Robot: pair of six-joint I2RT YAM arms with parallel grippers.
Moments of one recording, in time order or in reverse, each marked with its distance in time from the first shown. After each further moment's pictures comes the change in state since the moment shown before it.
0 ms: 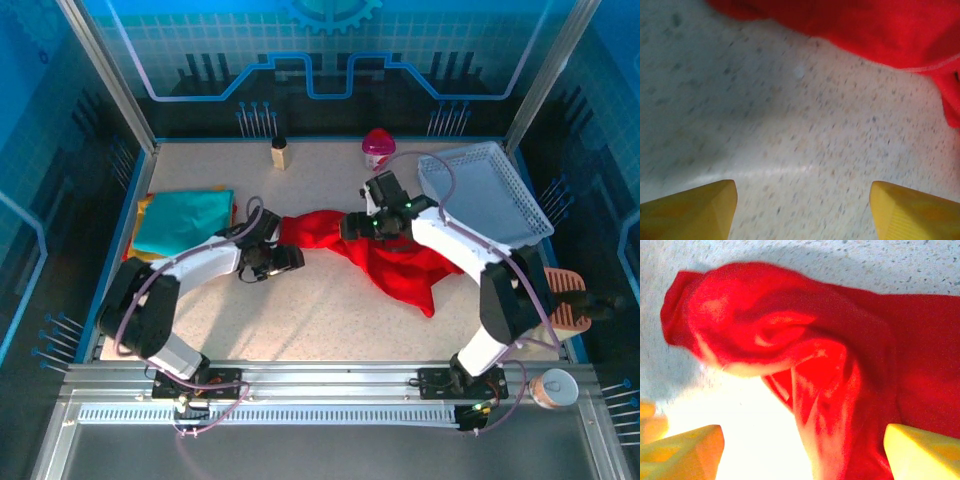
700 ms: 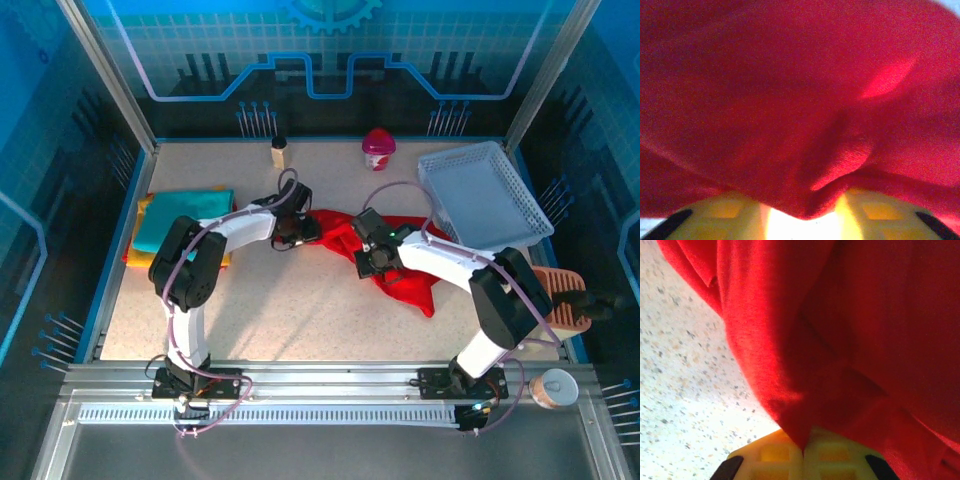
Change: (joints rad) left arm -0.021 0.359 0.412 0.002 -0.064 0.055; right arm 0.112 0.016 -0.174 -0.014 0.178 -0.012
